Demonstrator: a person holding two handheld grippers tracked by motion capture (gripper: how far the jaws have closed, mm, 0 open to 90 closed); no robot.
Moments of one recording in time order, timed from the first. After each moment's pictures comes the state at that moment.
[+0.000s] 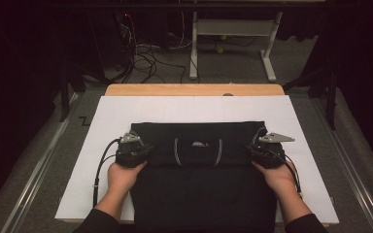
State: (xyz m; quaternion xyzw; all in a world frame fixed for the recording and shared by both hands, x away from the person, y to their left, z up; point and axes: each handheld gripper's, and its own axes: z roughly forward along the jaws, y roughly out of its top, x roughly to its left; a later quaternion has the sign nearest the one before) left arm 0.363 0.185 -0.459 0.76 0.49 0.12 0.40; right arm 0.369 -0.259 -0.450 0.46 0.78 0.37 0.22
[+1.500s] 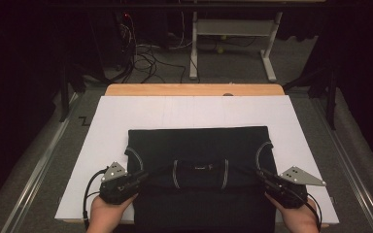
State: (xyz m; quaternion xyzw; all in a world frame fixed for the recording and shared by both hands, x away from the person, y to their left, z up) left arm 0.256 0.197 -0.449 0.78 0.43 0.12 0.44; right arm 0.259 -0.281 -0.445 0.43 0.76 0.43 0.24
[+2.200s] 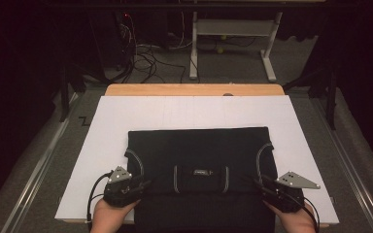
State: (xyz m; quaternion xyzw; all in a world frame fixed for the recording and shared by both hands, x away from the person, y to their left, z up) left arm 0.264 0.195 -0.469 0.79 0.46 0.10 0.40; right arm 0.260 -0.283 -0.466 0.45 0.76 0.41 0.22
